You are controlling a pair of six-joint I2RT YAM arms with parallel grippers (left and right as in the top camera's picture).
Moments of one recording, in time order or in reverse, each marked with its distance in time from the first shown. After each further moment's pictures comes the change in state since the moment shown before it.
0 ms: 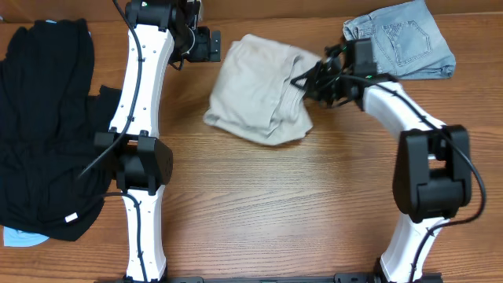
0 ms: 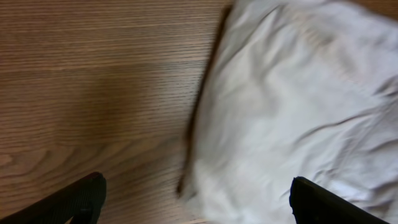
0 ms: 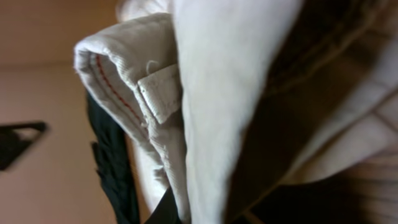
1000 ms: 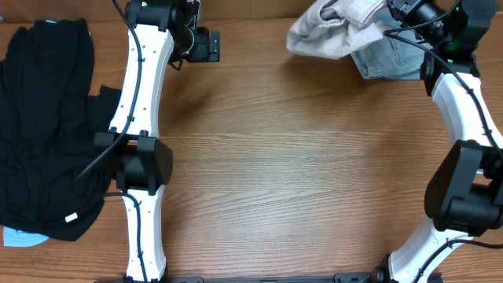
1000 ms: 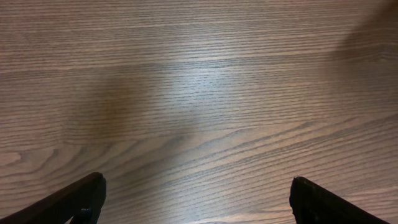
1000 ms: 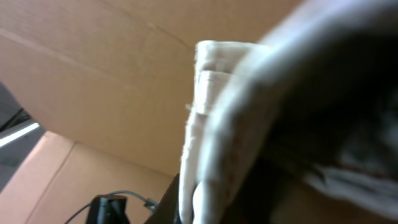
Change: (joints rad) left arm 0.000 0.000 0.000 -0.002 -0.021 0.000; right arm -0.305 -0.086 0.135 0.766 -0.131 0.358
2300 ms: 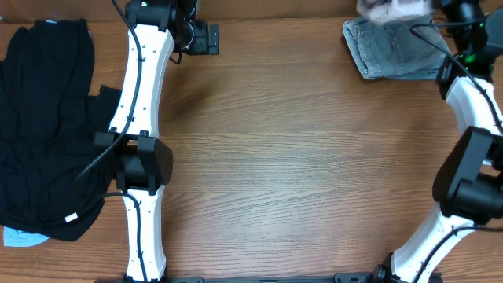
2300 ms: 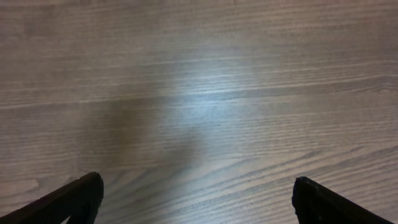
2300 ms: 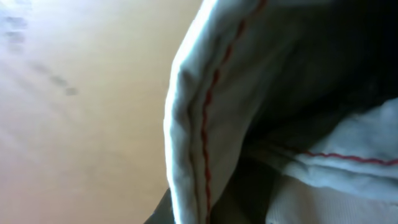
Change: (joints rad) left arm 0.000 0.000 0.000 0.100 -0.045 0.000; right arm -0.124 0.133 0.001 0.349 0.333 -0.039
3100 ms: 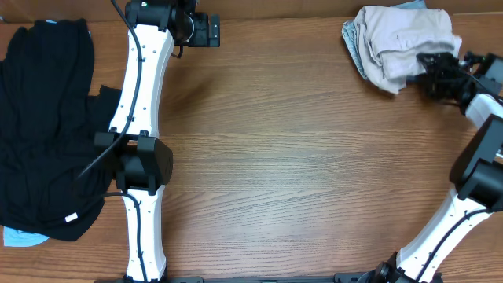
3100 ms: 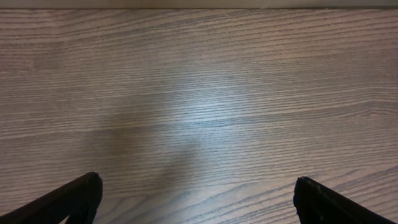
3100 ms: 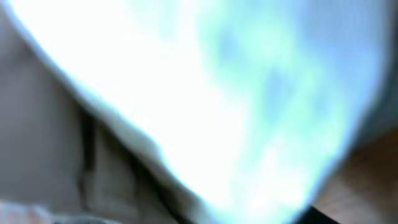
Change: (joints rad) left arm 0.000 0.000 0.000 0.087 -0.003 0.000; right arm -0.195 0.206 0.029 -0.943 -0.278 -0.241
